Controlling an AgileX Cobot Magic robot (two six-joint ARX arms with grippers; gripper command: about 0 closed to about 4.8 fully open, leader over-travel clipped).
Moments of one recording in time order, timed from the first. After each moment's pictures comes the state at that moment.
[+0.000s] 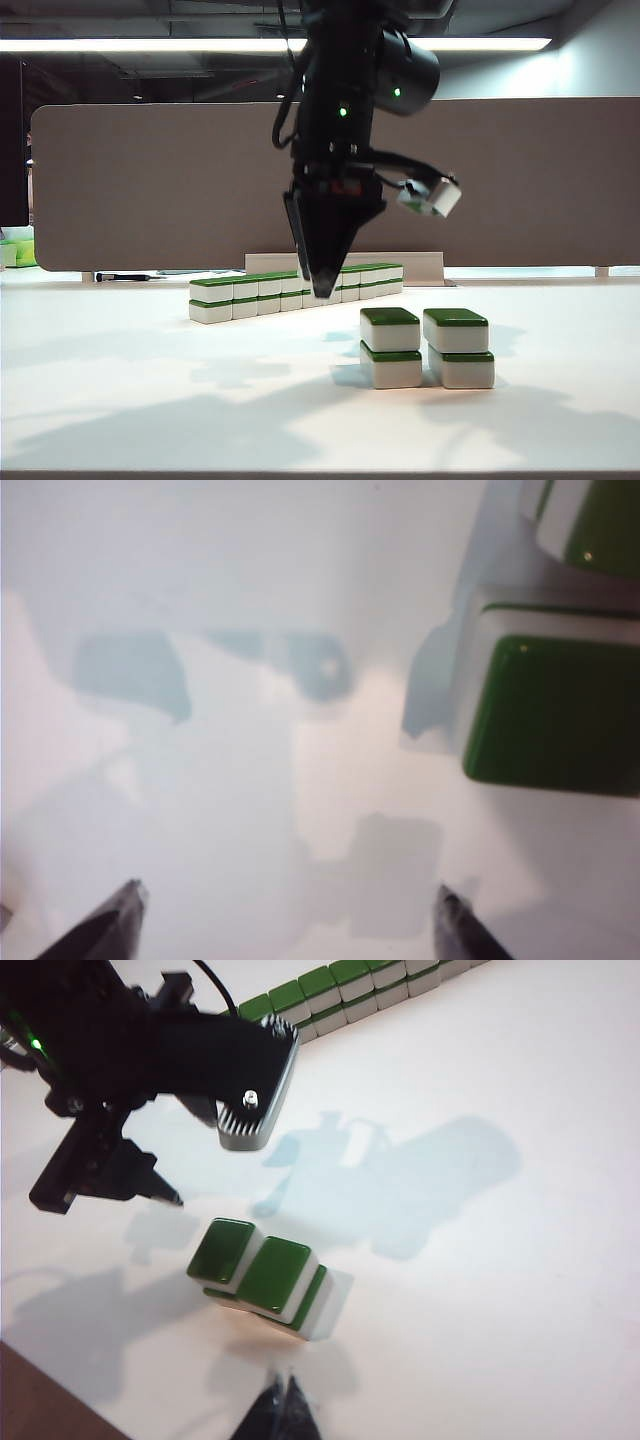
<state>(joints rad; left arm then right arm) -0.80 2.26 2.13 -1.43 -0.14 0.59 0.09 0.44 0.50 -0.58 -0.50 0.08</state>
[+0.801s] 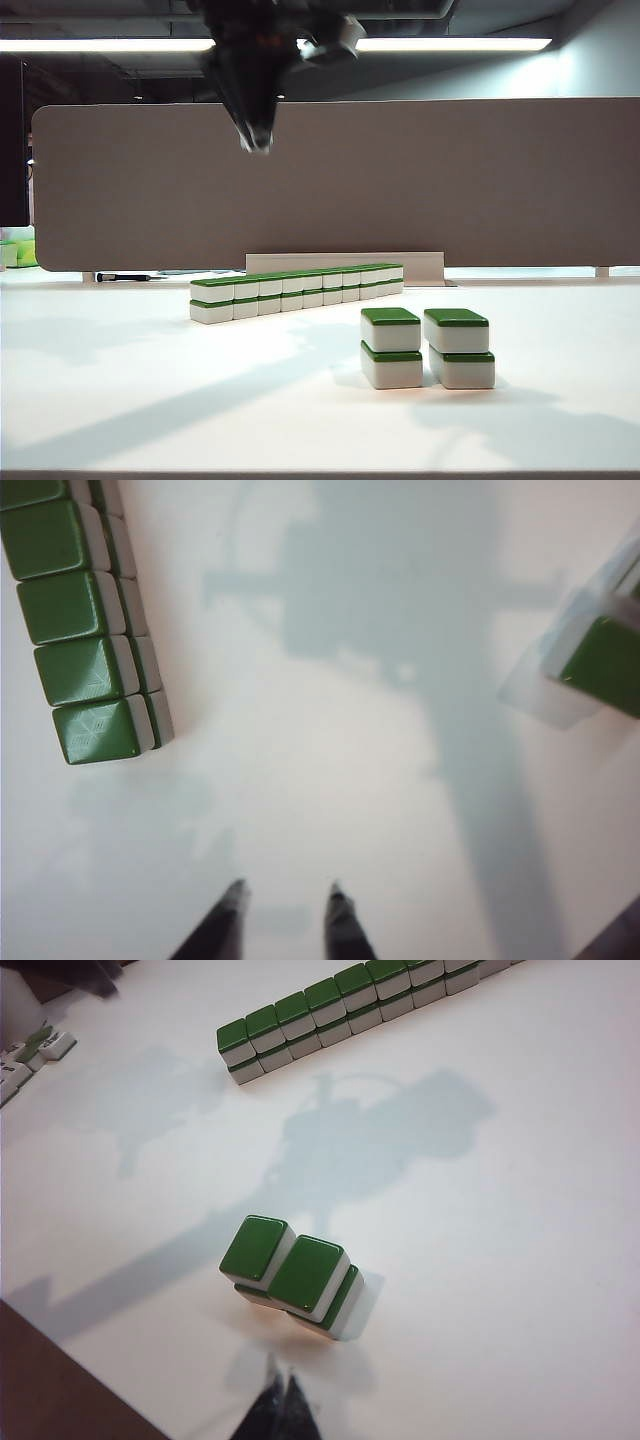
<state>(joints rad) -0.64 1.97 2.13 -1.43 -0.06 0.40 0.09 0.44 0.50 -0.58 -0.55 0.08</state>
